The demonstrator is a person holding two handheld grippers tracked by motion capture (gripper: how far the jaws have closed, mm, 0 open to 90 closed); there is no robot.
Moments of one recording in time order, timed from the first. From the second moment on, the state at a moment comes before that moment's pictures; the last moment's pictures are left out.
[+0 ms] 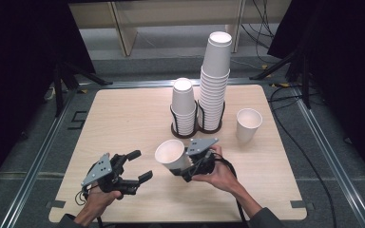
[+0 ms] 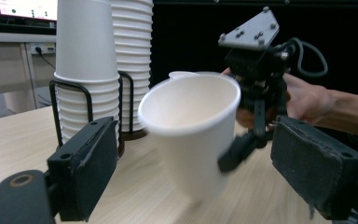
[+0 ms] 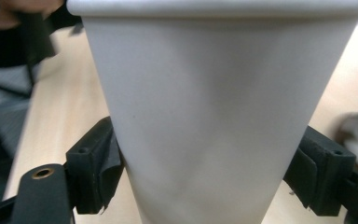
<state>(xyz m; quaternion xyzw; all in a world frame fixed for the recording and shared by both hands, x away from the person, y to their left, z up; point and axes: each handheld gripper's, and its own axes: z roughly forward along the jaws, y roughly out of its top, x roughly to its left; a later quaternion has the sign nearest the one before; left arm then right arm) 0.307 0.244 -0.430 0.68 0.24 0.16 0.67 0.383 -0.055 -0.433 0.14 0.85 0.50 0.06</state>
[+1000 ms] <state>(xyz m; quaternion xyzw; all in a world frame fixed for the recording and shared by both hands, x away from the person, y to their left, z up) 0.316 0.250 -0.442 0.69 0.28 0.19 0.64 0.392 -0.182 -0.447 0.31 0.75 0.55 0.18</state>
